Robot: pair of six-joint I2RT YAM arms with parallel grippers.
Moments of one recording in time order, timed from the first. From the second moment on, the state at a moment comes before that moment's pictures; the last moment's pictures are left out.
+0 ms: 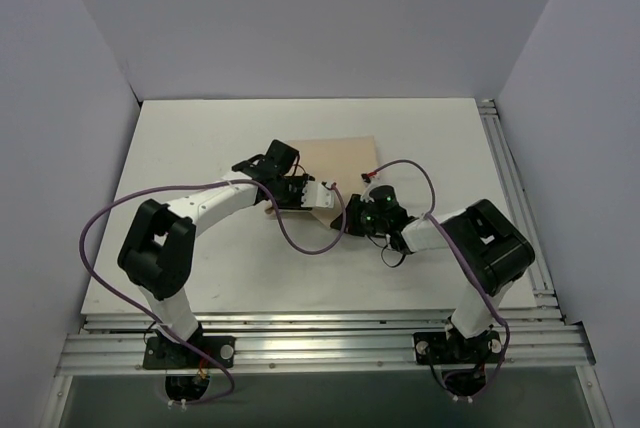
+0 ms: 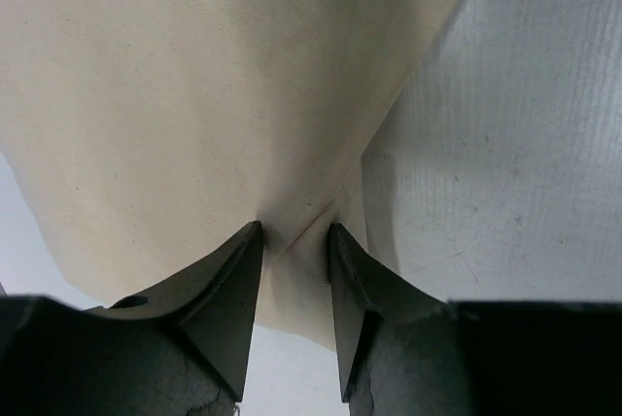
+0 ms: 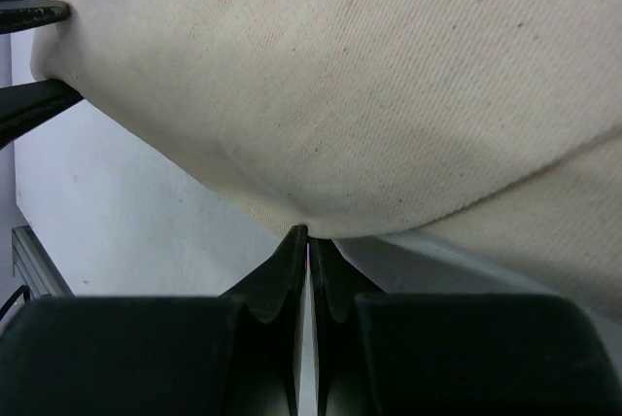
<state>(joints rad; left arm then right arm) -0.59 1.77 1.27 -0.50 0.22 1.12 0.54 1.74 0.59 0.55 -0.29 0.73</state>
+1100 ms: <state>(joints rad) -0.59 1.72 1.20 -0.51 0.22 1.25 0.54 1.82 0.60 0.65 -0.31 0.79</state>
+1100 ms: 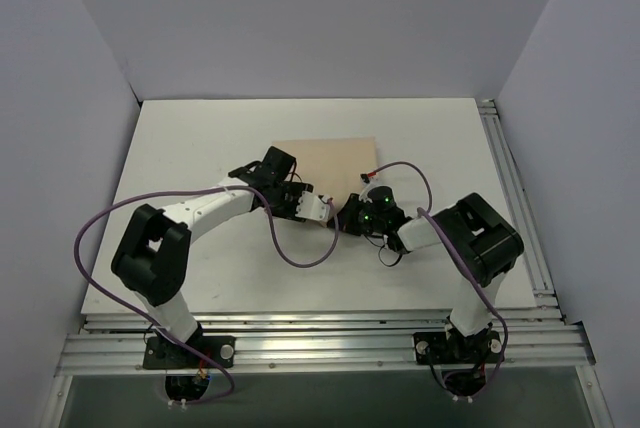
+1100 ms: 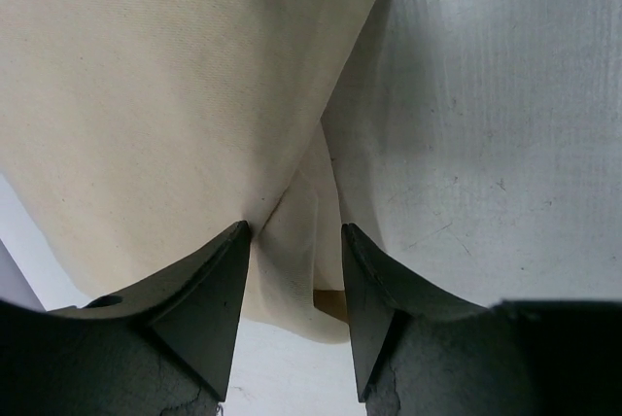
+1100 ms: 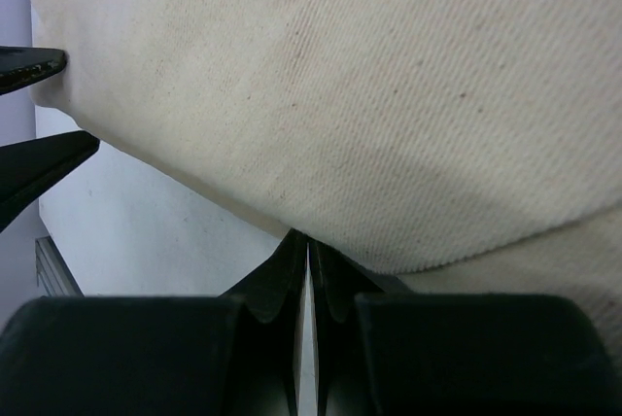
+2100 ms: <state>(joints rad) -0.60 1.75 1.28 -0.49 0.17 1.08 0.54 1.74 0.63 0.54 -0.30 0.81</state>
